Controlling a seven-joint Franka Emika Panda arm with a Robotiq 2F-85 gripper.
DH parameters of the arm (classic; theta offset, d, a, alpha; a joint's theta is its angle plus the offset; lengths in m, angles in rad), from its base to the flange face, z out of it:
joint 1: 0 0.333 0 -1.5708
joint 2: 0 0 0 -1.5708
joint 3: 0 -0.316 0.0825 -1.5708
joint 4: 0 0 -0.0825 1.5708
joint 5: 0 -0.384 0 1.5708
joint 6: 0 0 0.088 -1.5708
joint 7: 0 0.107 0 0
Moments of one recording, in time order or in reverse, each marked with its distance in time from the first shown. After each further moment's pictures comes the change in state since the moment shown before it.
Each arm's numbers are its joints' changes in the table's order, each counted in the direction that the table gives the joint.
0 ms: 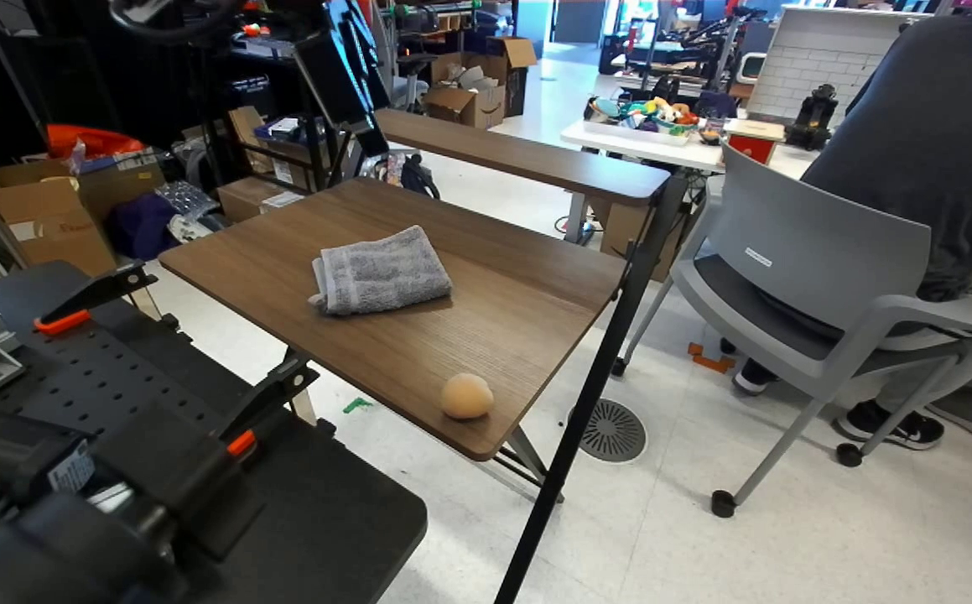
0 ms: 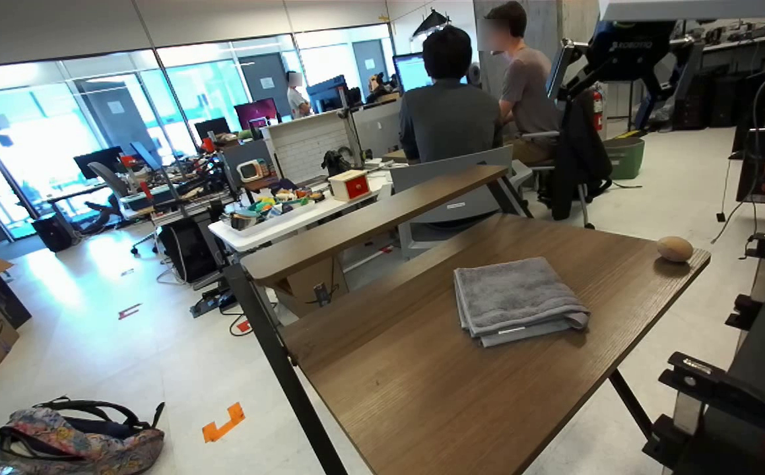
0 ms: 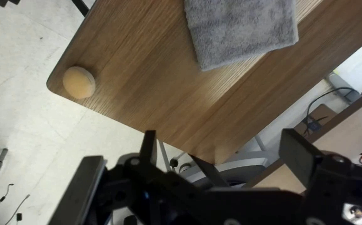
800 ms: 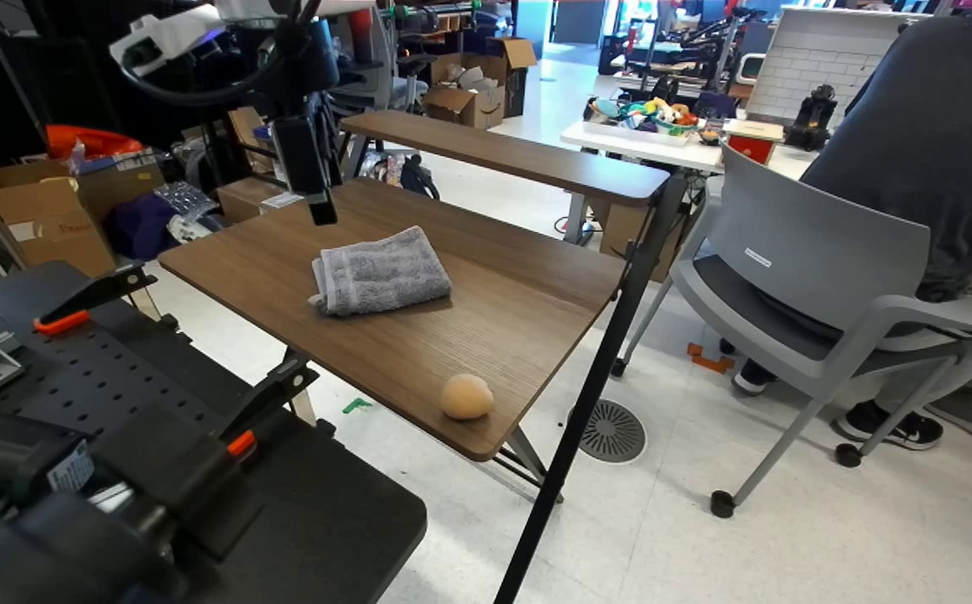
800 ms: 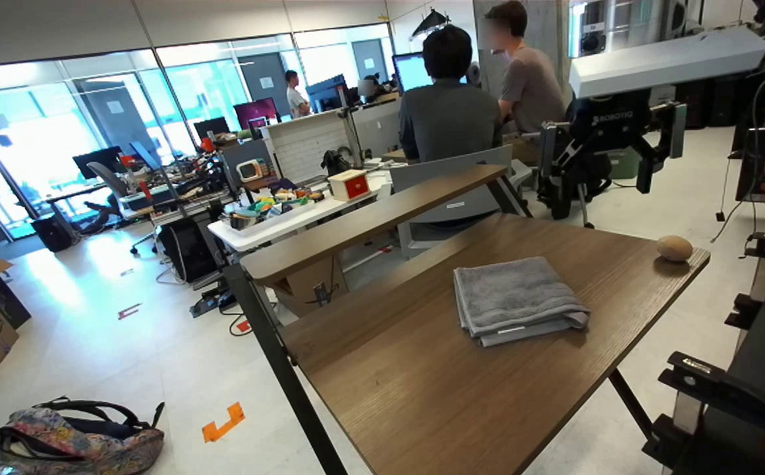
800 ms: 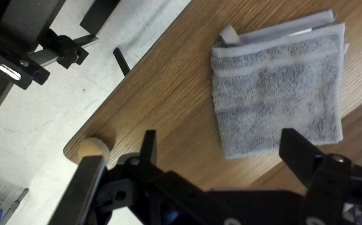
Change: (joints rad) arm -0.090 0.202 -0.189 0.103 -0.041 0.237 -0.065
